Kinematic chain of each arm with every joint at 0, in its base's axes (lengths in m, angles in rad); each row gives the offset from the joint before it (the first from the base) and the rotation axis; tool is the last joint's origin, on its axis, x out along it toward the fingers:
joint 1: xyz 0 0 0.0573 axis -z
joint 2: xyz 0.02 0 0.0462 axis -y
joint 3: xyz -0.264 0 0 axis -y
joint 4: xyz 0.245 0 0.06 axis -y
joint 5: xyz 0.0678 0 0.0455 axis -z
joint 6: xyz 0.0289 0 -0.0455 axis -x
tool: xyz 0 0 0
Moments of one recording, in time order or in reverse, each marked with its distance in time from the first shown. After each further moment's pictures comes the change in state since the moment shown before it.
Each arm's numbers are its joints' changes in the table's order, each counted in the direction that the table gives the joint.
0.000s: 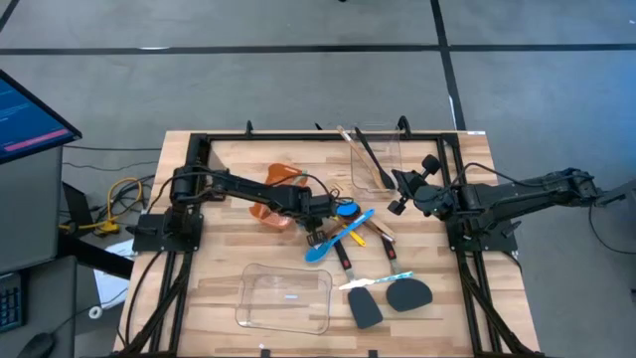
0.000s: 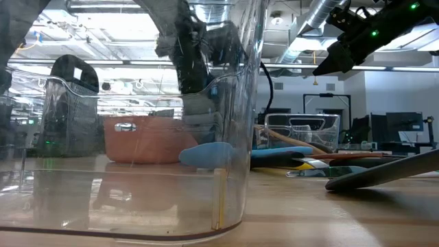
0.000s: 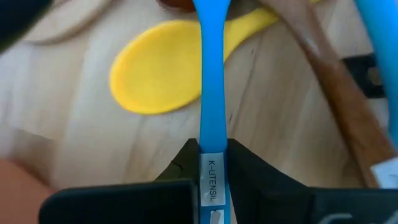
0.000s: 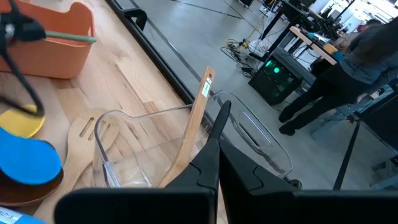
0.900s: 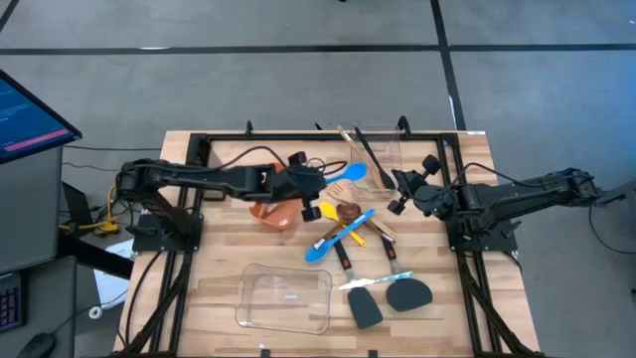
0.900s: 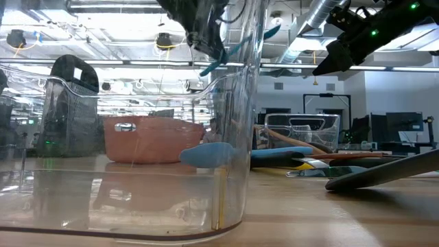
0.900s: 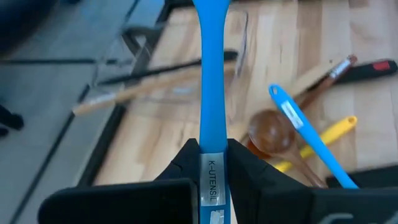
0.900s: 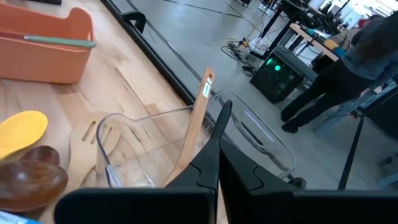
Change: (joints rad) left arm 0.006 0.400 -0.038 0.169 -0.242 -0.317; right arm 0.000 0.000 0.000 0.003 0.000 -0.033
